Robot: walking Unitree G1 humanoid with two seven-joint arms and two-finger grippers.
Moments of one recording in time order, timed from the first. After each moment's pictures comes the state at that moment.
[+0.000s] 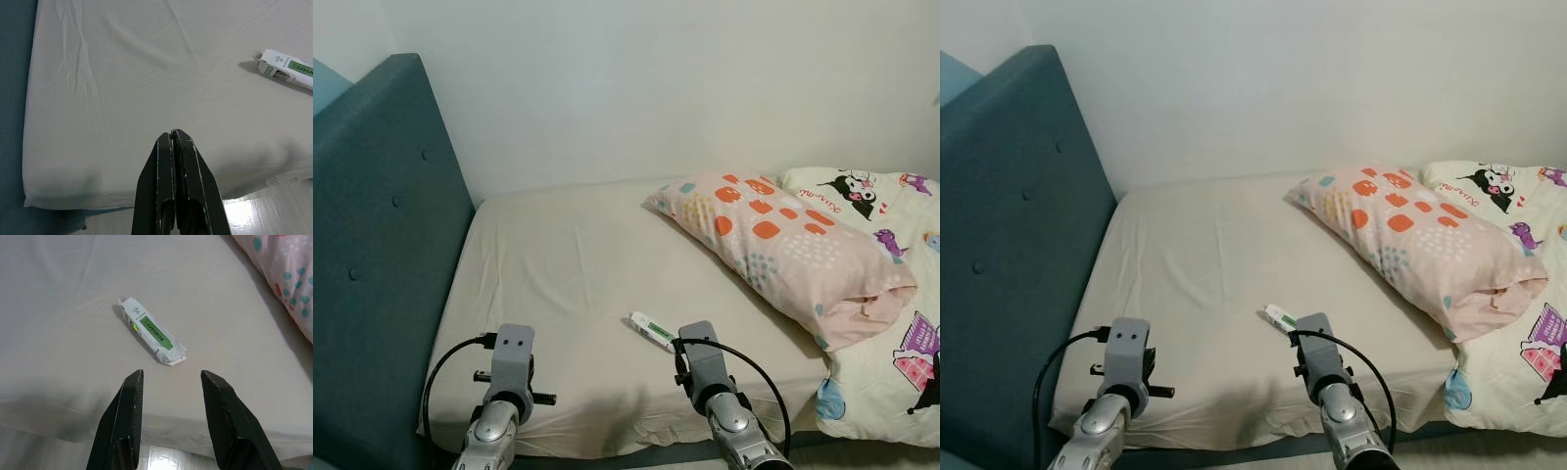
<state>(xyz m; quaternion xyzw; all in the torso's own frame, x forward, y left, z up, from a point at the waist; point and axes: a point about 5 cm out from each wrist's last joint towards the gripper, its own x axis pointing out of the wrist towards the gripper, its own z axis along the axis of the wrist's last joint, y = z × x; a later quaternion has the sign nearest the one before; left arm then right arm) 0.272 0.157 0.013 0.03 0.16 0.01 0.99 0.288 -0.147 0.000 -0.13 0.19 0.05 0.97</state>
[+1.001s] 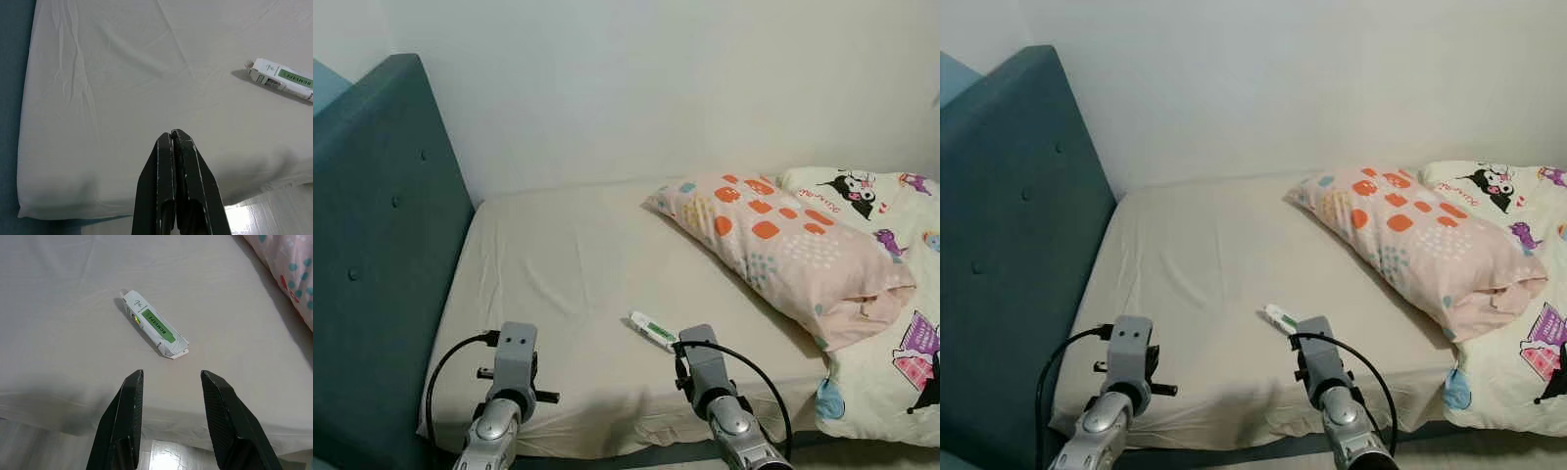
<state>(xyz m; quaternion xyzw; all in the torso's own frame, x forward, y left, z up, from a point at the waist) 0.274 0.156 0.017 0.02 0.15 0.00 0.99 0.286 -0.148 -0.003 -0.12 0.20 0.06 0.97</state>
